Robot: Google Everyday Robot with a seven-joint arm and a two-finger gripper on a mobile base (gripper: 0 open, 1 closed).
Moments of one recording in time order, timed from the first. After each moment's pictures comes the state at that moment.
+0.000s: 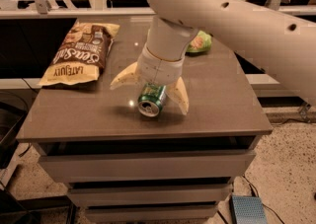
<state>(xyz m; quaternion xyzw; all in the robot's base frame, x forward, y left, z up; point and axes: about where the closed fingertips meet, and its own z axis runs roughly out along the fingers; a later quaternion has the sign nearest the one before) 0.493 0.017 0.838 -0.98 0.11 0.04 0.14</state>
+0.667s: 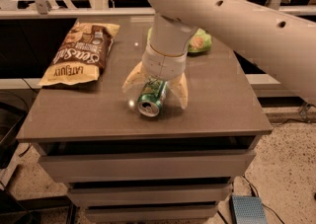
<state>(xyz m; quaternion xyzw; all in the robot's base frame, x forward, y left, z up) 0.514 0.000 0.833 -0.99 0.10 0.03 0.10</state>
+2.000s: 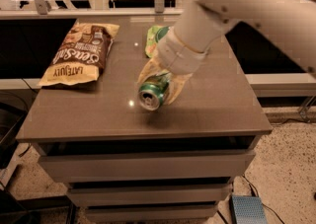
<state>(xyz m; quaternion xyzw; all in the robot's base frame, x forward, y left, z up) 0.504 0.003 0.873 -0.95 0.19 0.04 0.25</state>
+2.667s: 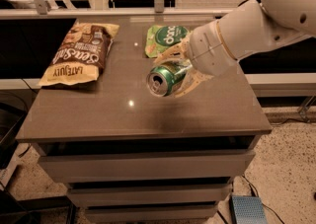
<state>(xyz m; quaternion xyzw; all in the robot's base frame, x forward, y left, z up) 0.497 -0.025 0.922 -0.86 0.32 0.03 0.40</state>
